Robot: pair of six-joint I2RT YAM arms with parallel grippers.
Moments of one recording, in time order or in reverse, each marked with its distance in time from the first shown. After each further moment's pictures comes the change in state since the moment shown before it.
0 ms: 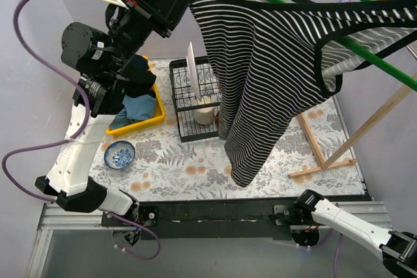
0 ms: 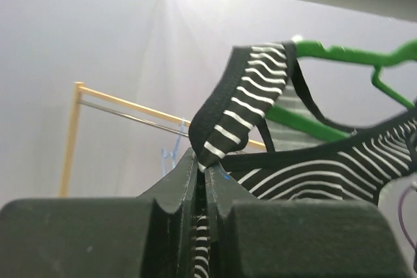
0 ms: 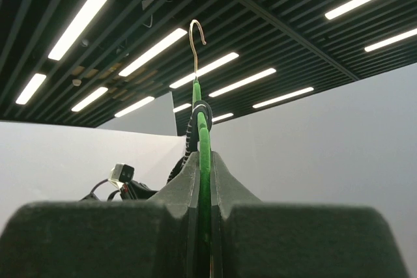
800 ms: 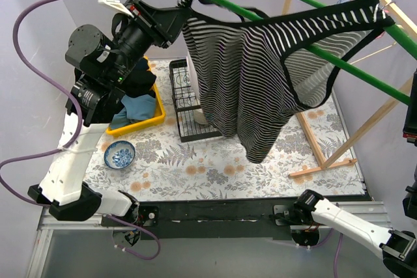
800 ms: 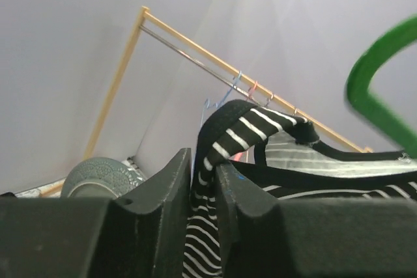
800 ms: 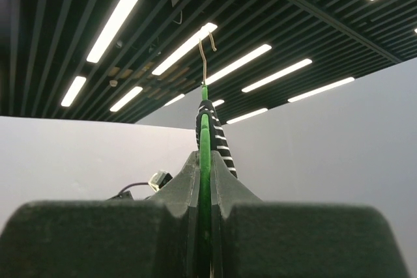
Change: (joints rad) left arm -0.002 -0.082 -0.047 -0.337 -0.256 -0.032; right arm 0.010 0.003 -0.140 0.134 -0.064 0.113
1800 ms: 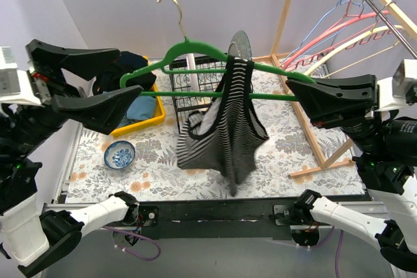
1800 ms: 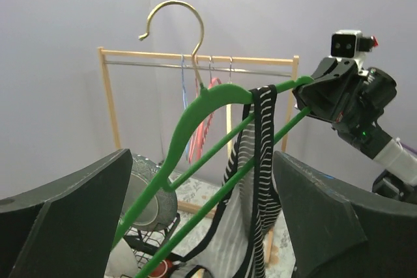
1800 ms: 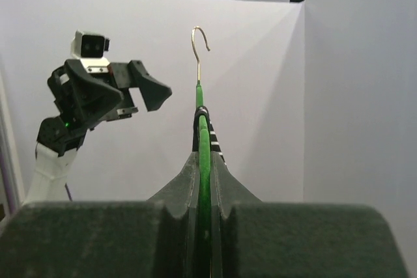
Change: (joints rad) left arm 0.005 -0.341 0.115 -0.372 0.296 0.373; right arm 0.005 0.160 -0.112 -0.052 -0.285 0.162
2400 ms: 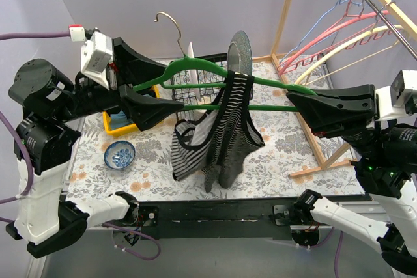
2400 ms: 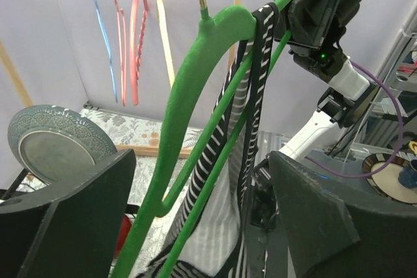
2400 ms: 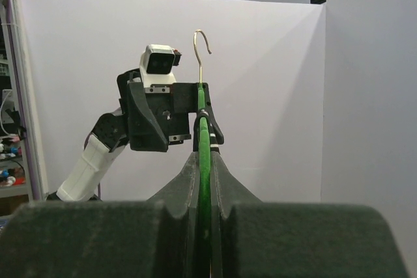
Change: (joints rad) left arm 0.000 0.108 -0.111 -0.049 0.338 0.027; right arm 0.000 -0.052 -0.091 0.053 -0.063 0.042
